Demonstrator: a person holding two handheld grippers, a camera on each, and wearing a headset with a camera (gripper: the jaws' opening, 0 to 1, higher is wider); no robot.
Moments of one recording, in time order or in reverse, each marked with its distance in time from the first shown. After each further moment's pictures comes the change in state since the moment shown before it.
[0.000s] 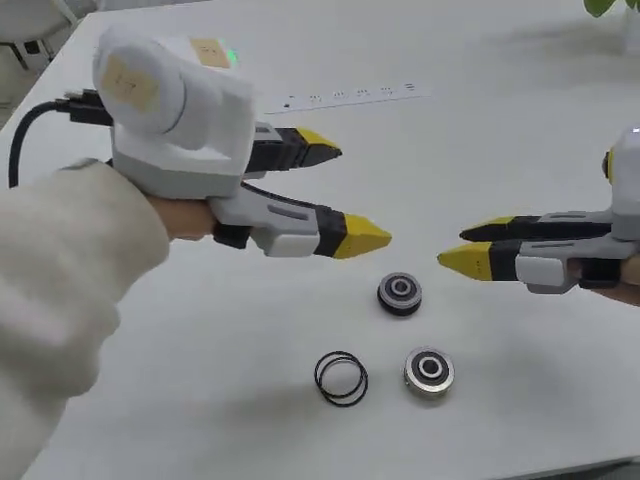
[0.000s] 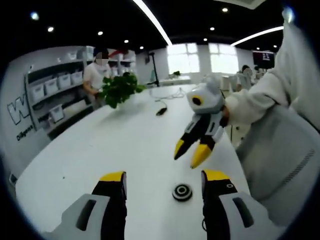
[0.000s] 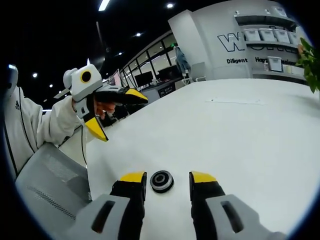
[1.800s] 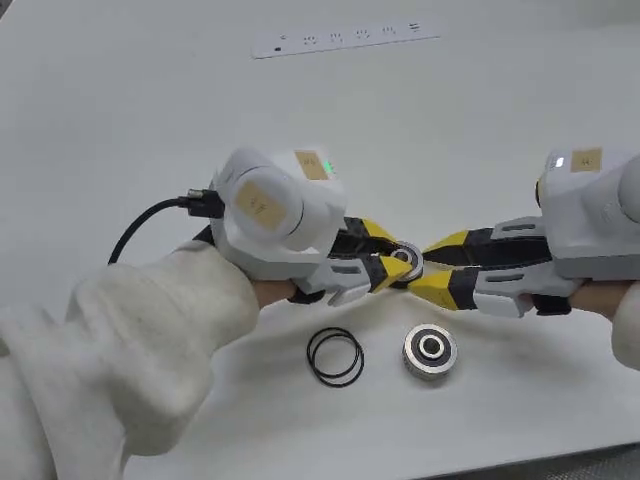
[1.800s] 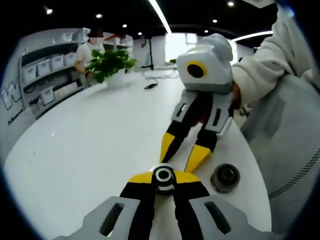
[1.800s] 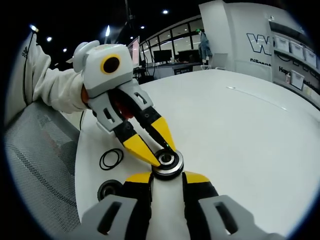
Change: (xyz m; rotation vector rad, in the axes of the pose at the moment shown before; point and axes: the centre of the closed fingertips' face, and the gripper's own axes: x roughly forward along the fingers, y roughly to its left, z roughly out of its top) left arm 0.066 -0.039 -0.078 -0.059 0.101 -0.070; right arm 0.038 0.009 -0.048 -0.227 0.165 0.050
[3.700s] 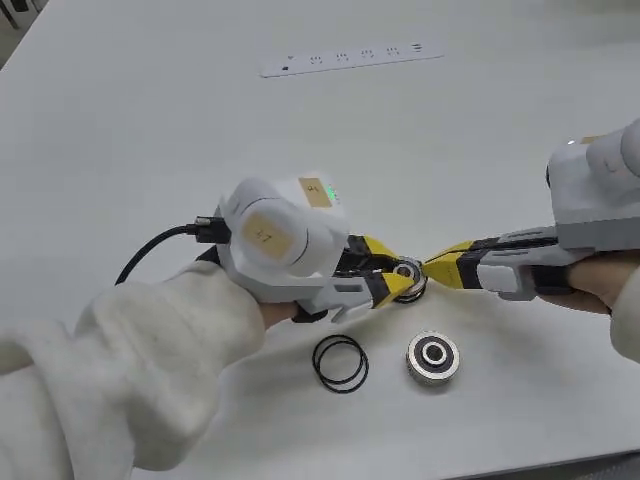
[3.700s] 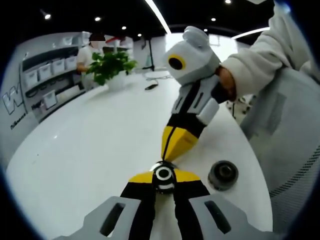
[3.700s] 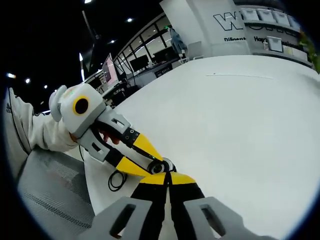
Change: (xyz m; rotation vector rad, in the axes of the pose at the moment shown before) left arm -0.004 -0.004 -0.003 0.031 -0.007 0.032; right arm -0.007 -0.008 0.010 0.326 -0.018 -0.028
